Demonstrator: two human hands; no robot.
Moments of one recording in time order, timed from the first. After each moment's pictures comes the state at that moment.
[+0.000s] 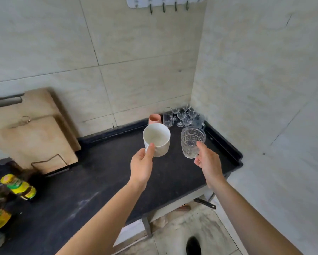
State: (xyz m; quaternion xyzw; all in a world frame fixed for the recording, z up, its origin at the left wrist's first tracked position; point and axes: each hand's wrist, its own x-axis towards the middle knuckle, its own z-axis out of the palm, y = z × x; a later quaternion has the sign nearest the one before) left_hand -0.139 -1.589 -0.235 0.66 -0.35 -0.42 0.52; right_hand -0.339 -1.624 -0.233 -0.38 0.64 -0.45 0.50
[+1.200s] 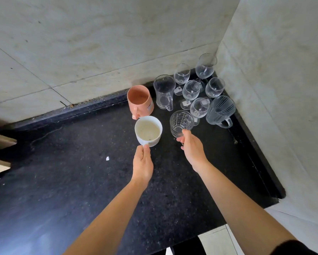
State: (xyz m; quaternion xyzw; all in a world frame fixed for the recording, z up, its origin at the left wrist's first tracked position) left_hand -0.181 -1.884 -0.444 0.77 -0.22 -0.47 0.38; right_hand -0.317 -1.969 -0.446 -0.39 0.68 -0.18 0.59
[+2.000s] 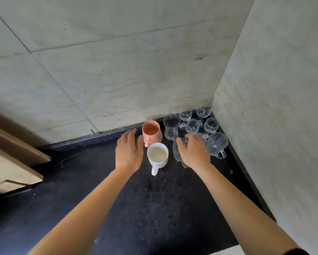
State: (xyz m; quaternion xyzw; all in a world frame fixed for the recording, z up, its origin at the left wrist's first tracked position) left_hand -0.106 -1.922 -0.321 0.82 -0.48 -0.17 0.26; right_hand -0.305 -1.995 -0.320 -0.70 0.65 -0.11 0.30
